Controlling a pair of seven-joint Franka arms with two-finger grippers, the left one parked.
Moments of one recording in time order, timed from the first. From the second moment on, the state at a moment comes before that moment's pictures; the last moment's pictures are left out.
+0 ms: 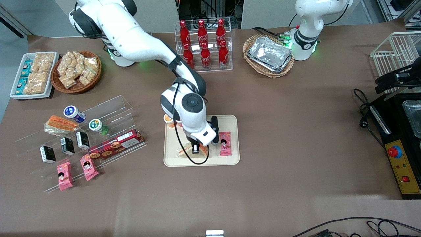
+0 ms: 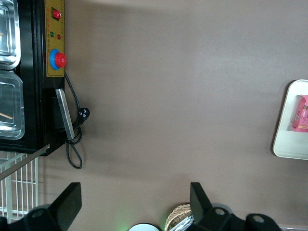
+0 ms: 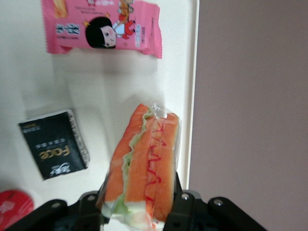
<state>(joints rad) 0.63 0.75 0.04 -1.38 -0.22 2.20 -0.79</state>
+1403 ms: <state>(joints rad) 0.47 0.47 0.01 -1.34 -0.05 1.91 -0.50</state>
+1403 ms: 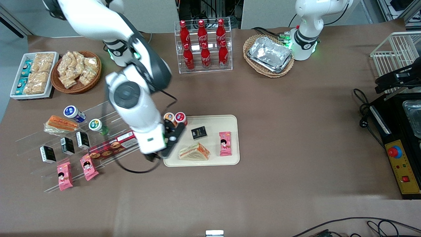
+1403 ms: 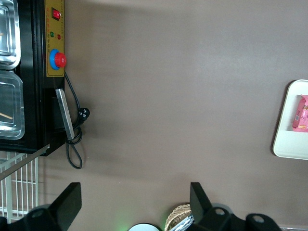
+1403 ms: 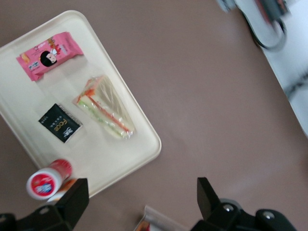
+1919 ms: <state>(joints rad) 0.40 0.21 -0.04 -1.34 -0.09 1.62 -0.18</state>
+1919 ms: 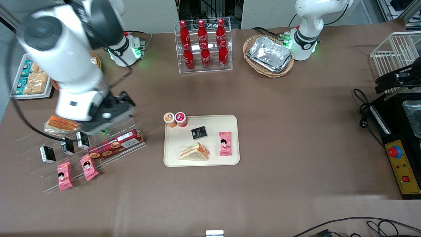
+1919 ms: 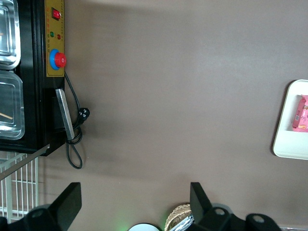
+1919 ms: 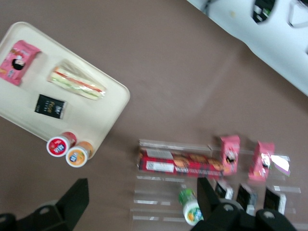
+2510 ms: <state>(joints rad) 0.09 0.05 -0.06 -1.37 -0.05 1.52 -0.13</state>
